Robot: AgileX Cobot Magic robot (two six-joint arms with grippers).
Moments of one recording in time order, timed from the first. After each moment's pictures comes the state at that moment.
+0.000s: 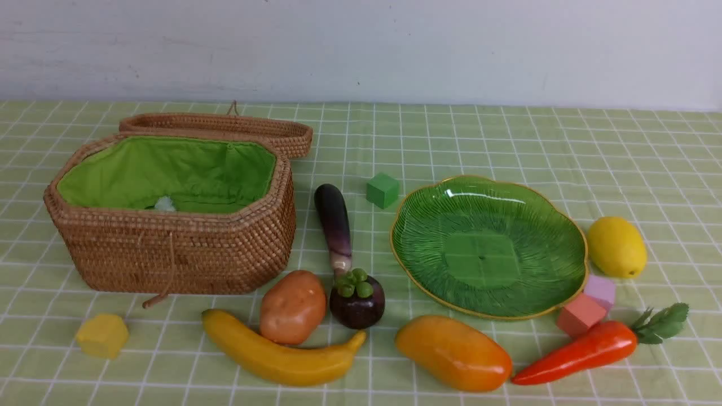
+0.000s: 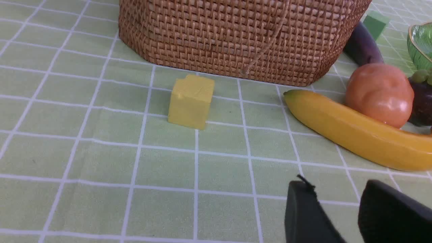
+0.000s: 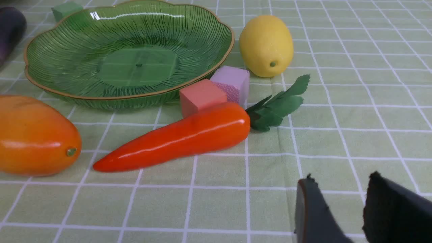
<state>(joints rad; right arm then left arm) 0.00 -0.01 0.02 0.07 0.37 -0.06 -0.12 -0.02 0.03 -0.10 0.37 -0.18</state>
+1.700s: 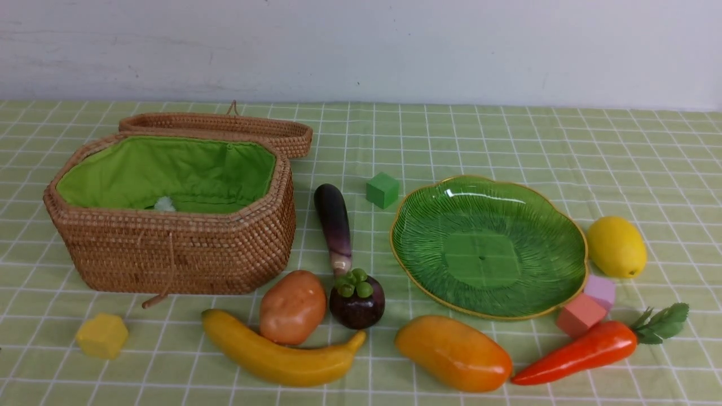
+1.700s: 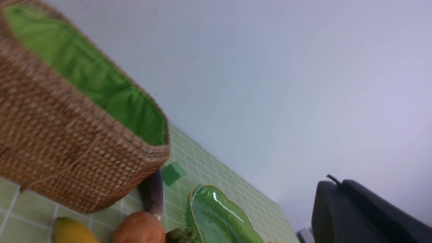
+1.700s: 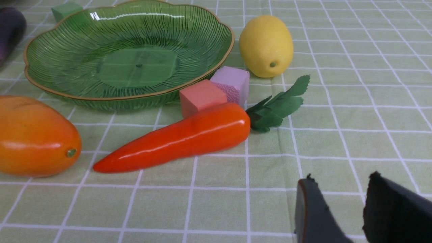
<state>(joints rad) 0.00 -0.01 0.02 0.07 0.36 -0.06 -0.12 -0.01 -0.31 -0.65 0.33 -0.22</state>
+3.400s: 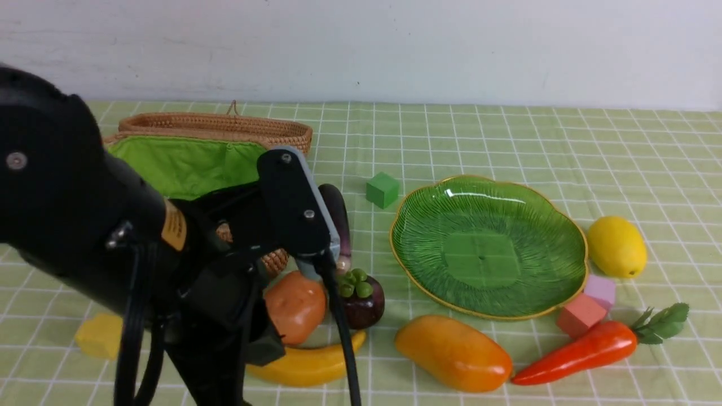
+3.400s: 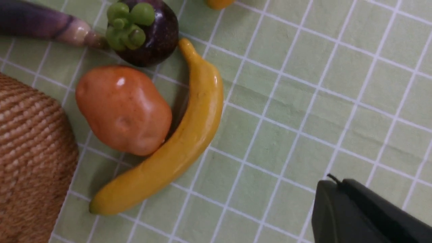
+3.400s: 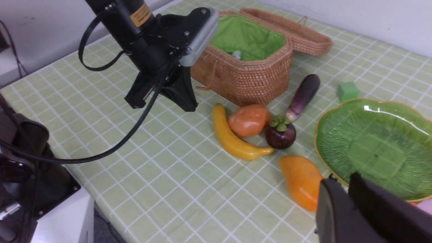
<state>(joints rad) 0.46 0.51 -1.29 0.34 1.27 -0.18 -0.65 1.27 -1.10 -0.18 1.02 0.61</state>
